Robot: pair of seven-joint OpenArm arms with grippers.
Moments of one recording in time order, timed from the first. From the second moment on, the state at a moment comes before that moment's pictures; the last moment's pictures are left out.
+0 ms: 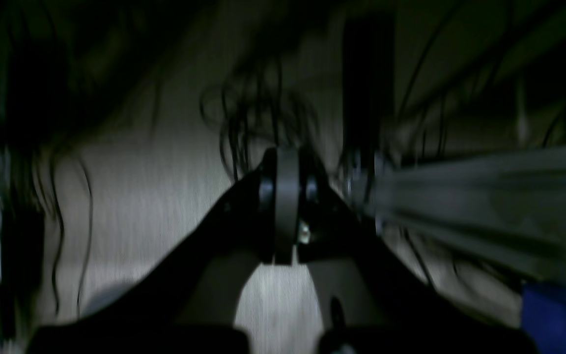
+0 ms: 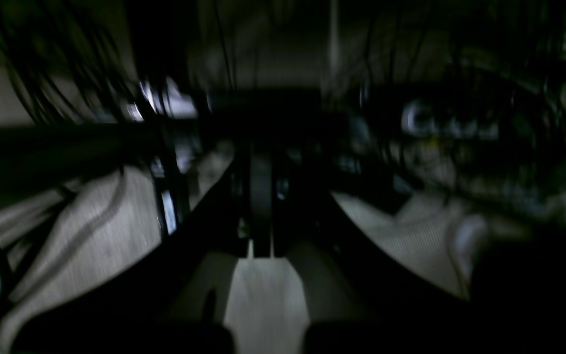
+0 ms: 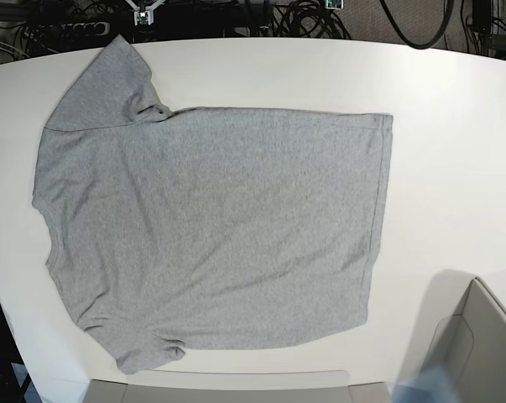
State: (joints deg) left arm 15.6 0.8 -3.6 0.4 1.9 6.4 -56.1; right arm -11.5 6.7 -6.7 2.5 7.7 5.0 38.1
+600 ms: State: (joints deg) left arm 29.9 0.8 -3.6 19.4 1.9 6.2 -75.2; right arm -24.2 6.7 -6.8 15.6 7.6 4.8 61.8
